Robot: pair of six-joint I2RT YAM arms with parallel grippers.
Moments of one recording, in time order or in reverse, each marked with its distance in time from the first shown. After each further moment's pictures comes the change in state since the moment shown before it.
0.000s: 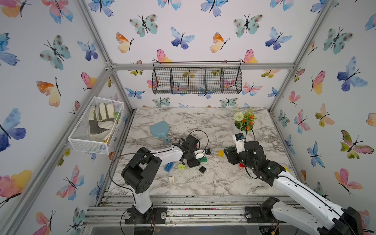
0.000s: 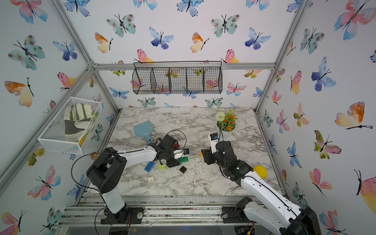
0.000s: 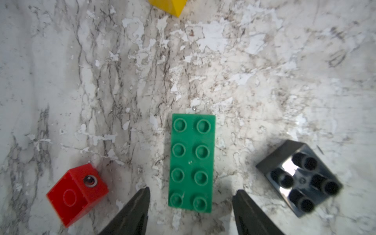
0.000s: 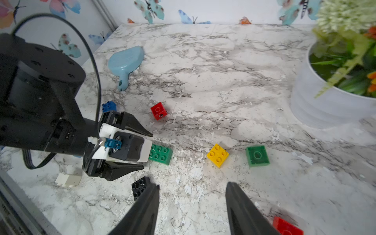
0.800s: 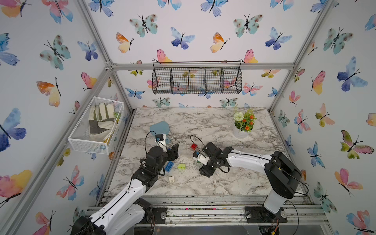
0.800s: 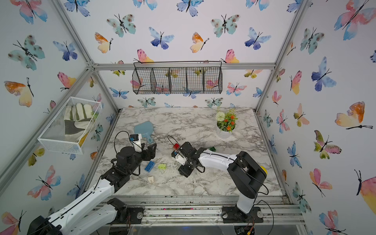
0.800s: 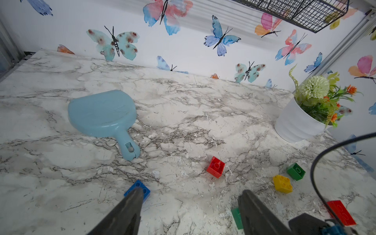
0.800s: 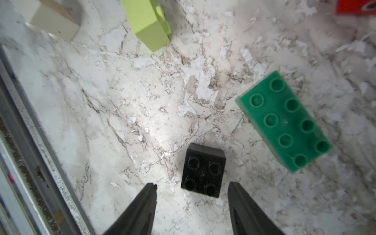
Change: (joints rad) left arm 0.190 -0.837 -0.515 0.373 -0.364 -1.106; right arm 0.262 0.767 0.386 -0.239 -0.148 -0.349
